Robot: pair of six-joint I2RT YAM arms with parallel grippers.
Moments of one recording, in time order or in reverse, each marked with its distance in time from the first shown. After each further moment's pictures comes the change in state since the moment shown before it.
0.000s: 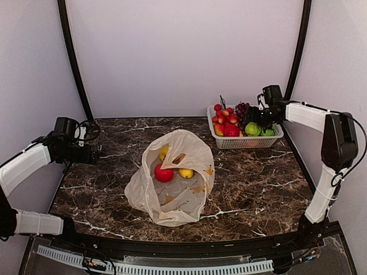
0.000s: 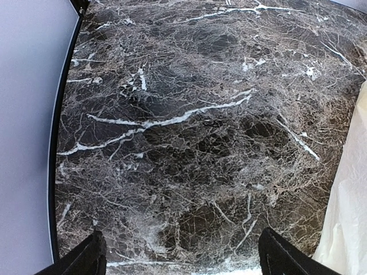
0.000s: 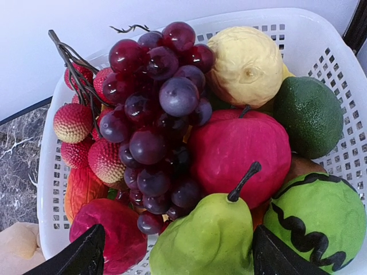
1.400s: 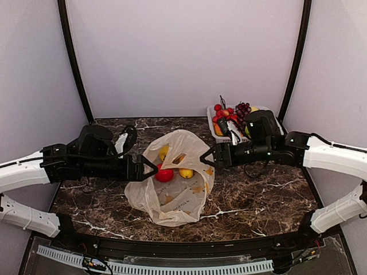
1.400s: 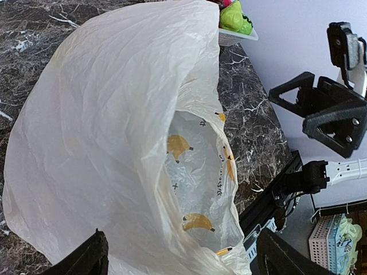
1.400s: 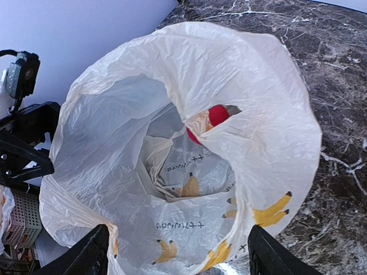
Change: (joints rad) left arm -0.895 -0.087 0.084 0.090 0.080 -0.754; right arm 0.648 -0.582 -0.472 0.086 -0.209 0.138
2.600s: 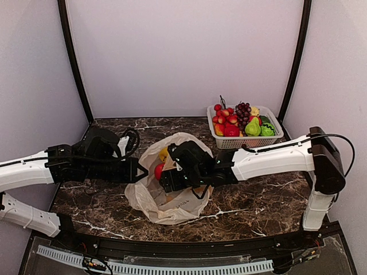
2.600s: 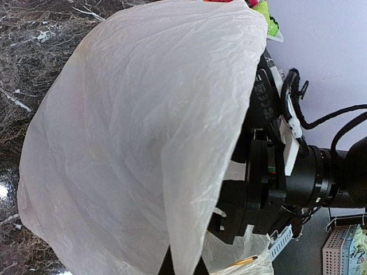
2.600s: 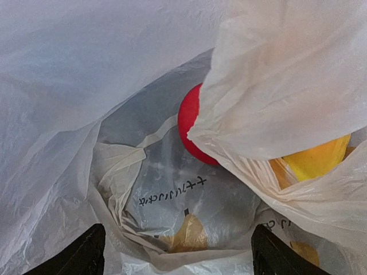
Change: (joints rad) left arm -0.021 0.049 -0.002 -0.031 -0.088 -0.017; right arm 0.322 0.582 0.304 0.068 0.448 0.111
